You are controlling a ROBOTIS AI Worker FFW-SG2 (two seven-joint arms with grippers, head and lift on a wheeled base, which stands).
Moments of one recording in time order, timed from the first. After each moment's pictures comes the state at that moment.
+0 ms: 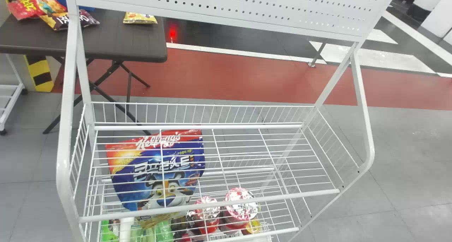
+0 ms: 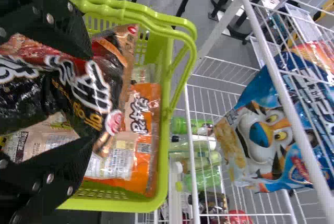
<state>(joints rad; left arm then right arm) 0.52 0.13 -0.13 -1.89 0.17 0.99 -1.29 0.91 -0.06 -0.18 -2.48 -0.26 1.12 0.54</state>
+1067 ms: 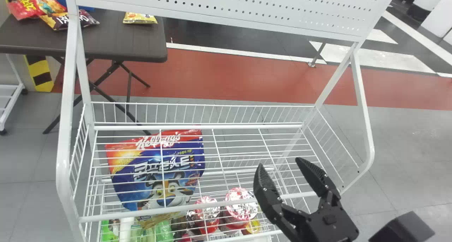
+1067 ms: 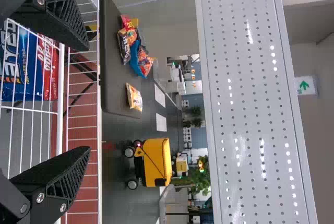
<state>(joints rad) 0.51 0.13 -0.16 -1.89 0.15 1.00 -1.28 0.90 0.00 -0.14 -2.41 -0.19 -0.02 0.28</state>
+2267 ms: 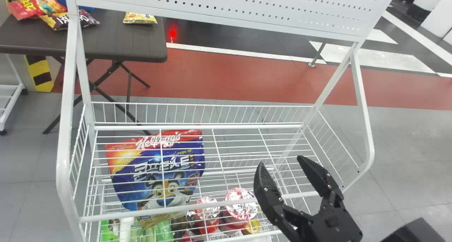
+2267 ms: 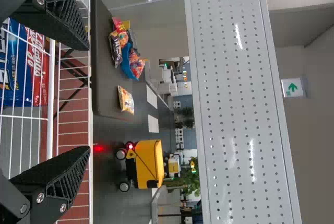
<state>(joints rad) 0.53 0.13 -0.16 -1.90 0.16 0.99 -1.28 0.92 0.00 -0.13 -2.43 -0.19 -0.07 0.27</state>
